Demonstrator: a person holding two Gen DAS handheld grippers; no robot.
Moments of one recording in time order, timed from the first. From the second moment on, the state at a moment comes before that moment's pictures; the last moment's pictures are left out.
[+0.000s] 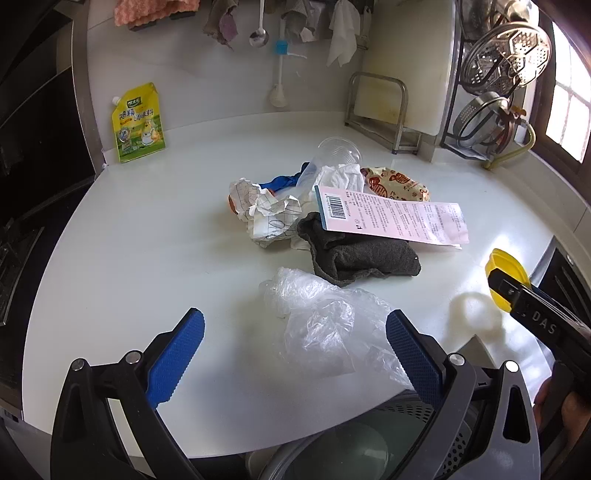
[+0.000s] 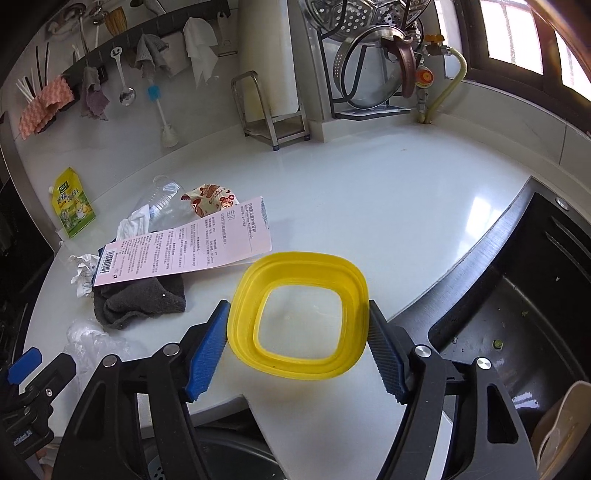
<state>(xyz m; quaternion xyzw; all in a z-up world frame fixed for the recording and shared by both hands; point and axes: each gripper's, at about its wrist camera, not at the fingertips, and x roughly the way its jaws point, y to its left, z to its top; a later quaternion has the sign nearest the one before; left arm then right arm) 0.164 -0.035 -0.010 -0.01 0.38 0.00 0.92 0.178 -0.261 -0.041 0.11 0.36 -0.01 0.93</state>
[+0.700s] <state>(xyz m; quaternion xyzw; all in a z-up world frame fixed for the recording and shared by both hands) 0.166 -0.052 -0.028 0.01 0.37 -0.02 0.93 0.155 -0.271 -0.039 0.14 0.34 0.00 0.93</state>
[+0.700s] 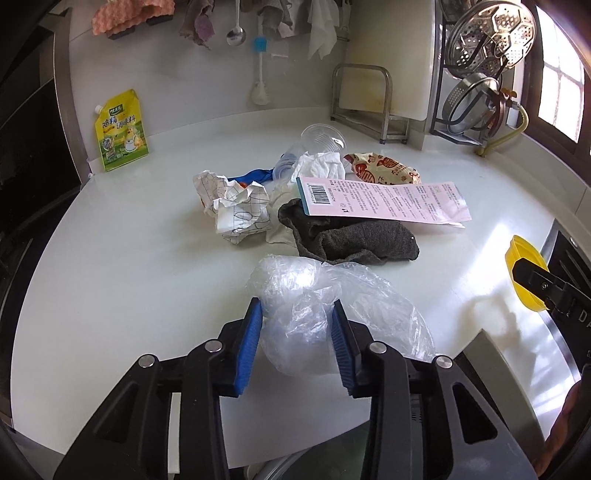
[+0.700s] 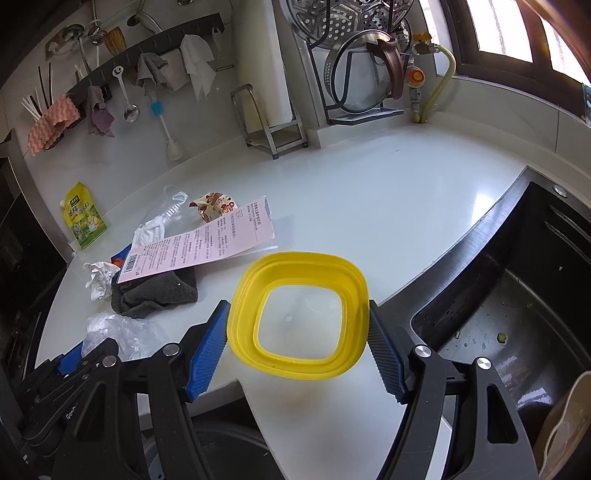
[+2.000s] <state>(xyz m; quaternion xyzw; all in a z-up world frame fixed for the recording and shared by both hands) -0.002 -0.038 -0.039 0.07 0.38 -0.13 0.91 -0.060 -0.206 -0.064 0.10 0.37 -0.02 0.92</state>
